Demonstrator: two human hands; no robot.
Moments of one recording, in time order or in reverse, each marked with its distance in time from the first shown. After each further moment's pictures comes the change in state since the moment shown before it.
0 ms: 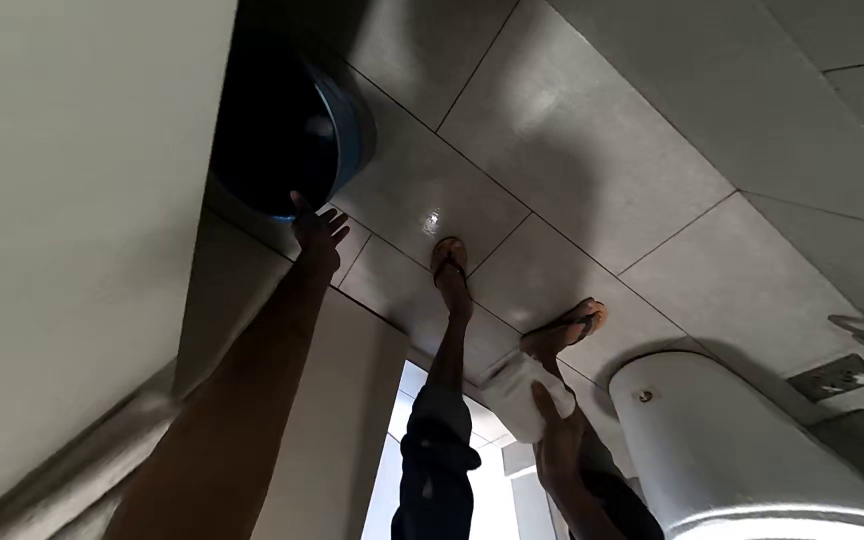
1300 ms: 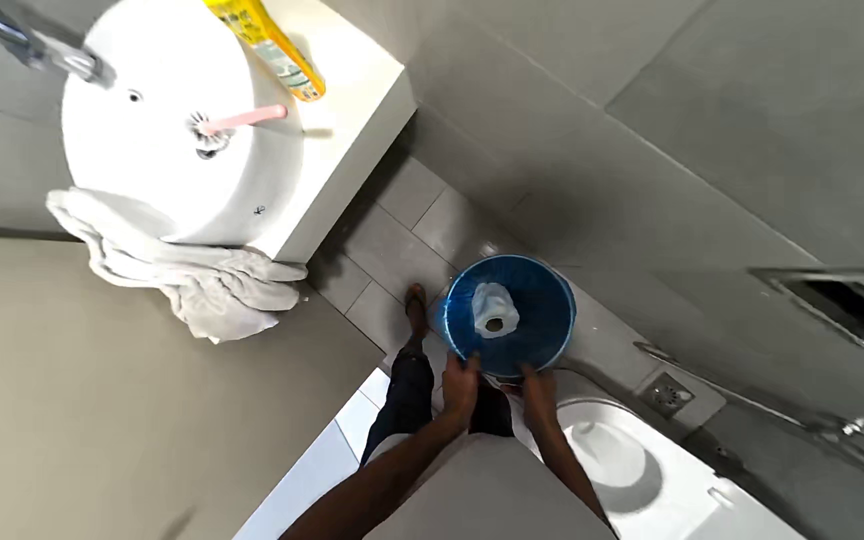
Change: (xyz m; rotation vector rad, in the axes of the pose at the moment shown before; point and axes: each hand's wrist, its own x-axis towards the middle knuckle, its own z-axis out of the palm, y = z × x) left_hand -0.649 -0.138 -0.040 0.181 -0.384 0.201; right_hand -0.207 -0.194 -0.266 -0.013 -0.191 -0.141
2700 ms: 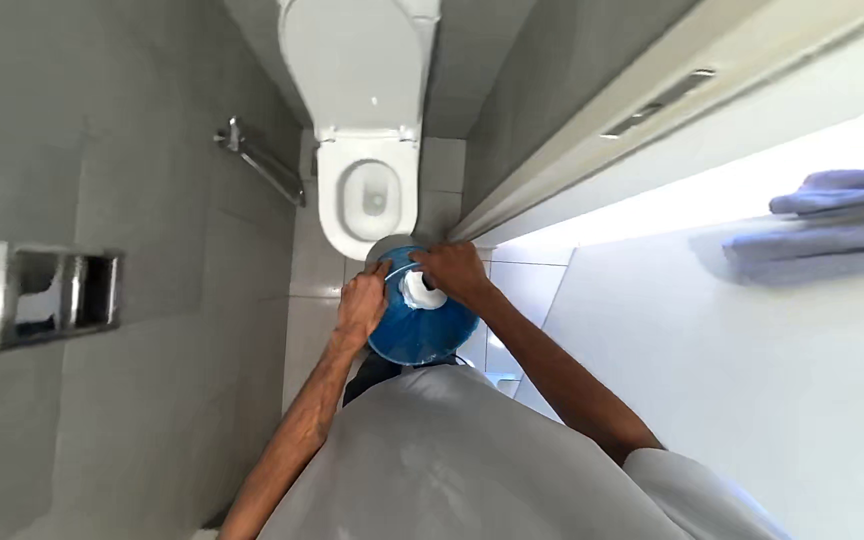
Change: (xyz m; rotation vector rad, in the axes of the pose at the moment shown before) left_hand -0.219 -0.075 0.038 -1.930 1.630 -1.647; right_hand -0.307 0.249 -0.087 -0.215 0.995 -0.041
